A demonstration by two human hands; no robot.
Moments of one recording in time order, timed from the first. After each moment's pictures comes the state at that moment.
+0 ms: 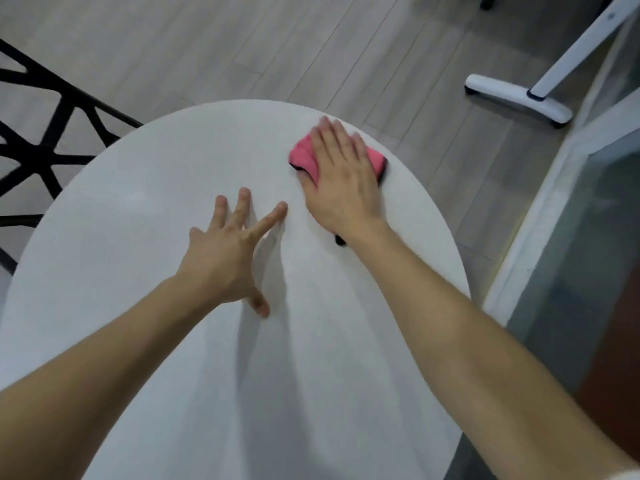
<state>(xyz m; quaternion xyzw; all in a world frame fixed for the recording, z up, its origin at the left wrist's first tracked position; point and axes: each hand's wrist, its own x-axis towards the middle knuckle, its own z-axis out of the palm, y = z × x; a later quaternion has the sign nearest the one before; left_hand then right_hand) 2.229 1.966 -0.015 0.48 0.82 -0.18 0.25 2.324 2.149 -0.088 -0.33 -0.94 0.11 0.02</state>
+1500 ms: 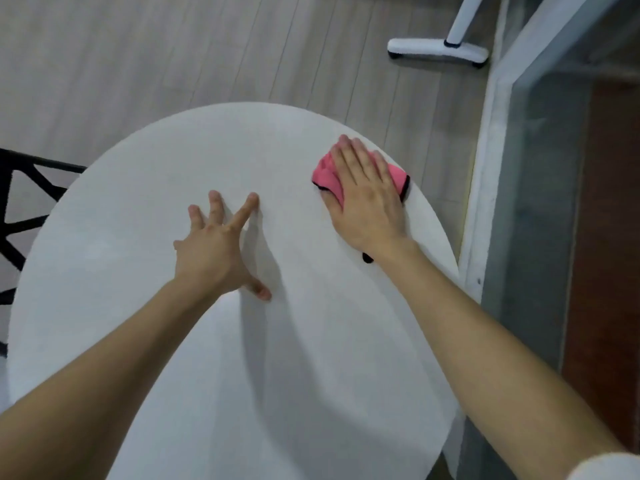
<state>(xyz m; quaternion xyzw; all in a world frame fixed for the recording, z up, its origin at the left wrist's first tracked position) 2.225 1.966 -0.018 0.49 0.82 -0.16 0.25 2.430 2.106 -0.093 -0.45 -0.89 0.09 0.07</state>
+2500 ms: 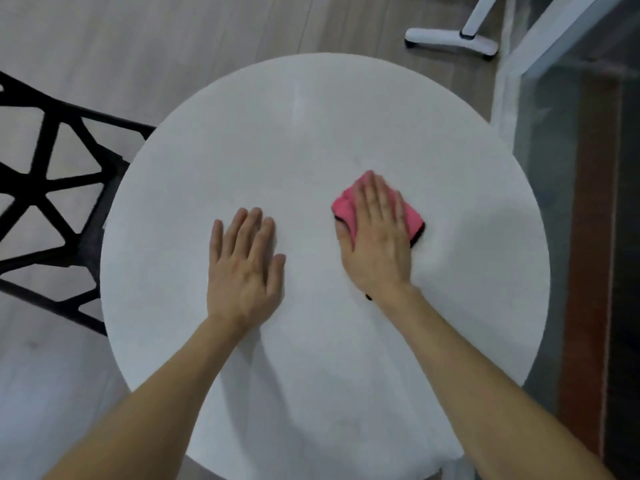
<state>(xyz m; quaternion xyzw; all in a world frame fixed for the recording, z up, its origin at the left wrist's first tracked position) 2.136 1.763 -0.123 0.62 0.78 0.12 0.02 2.346 1.895 -0.084 -0.51 -0.85 0.07 0.07</state>
